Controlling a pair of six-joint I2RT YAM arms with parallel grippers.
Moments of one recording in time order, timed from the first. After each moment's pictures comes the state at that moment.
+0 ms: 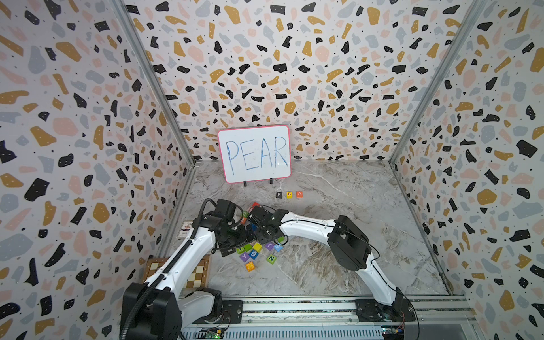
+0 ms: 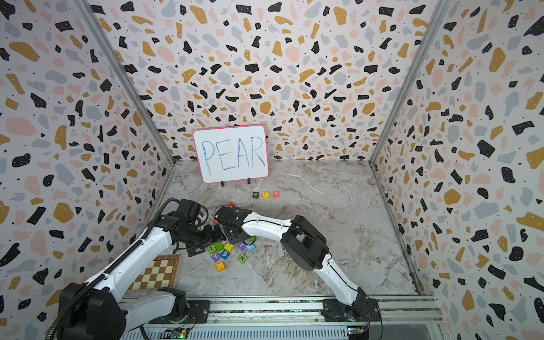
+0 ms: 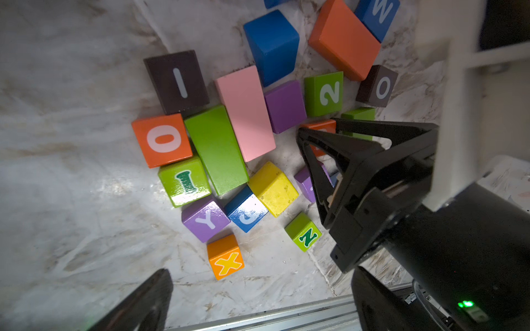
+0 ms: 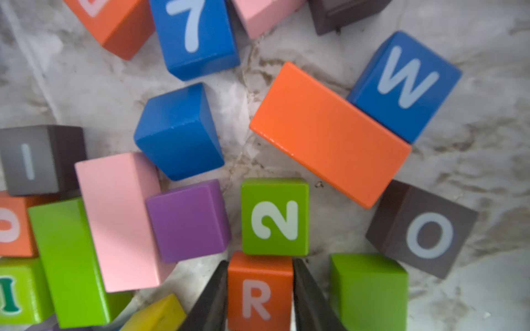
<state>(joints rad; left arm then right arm) -0.22 1.17 0.83 -0.95 0.32 -0.58 1.07 2.29 1.82 -0.74 0.12 0.58</state>
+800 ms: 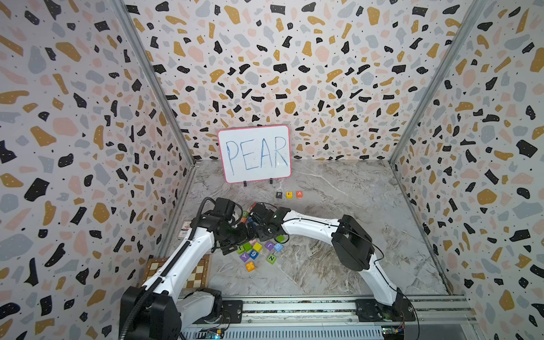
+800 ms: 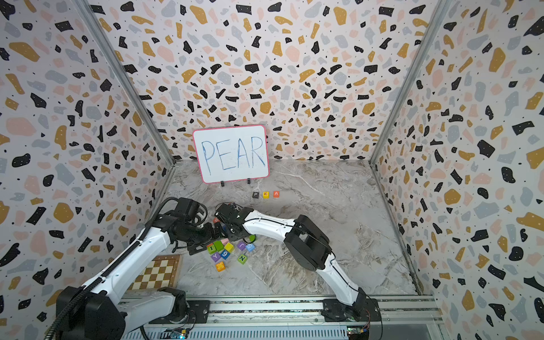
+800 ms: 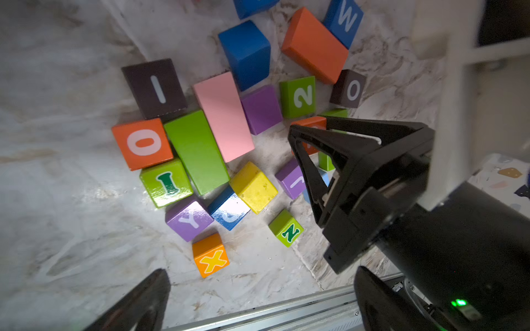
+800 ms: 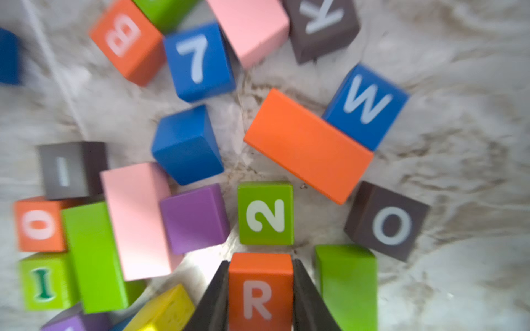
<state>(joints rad) -0.22 1.15 0.85 -0.94 0.38 -0.59 1.06 2.22 1.81 -0.74 0.14 0.58</state>
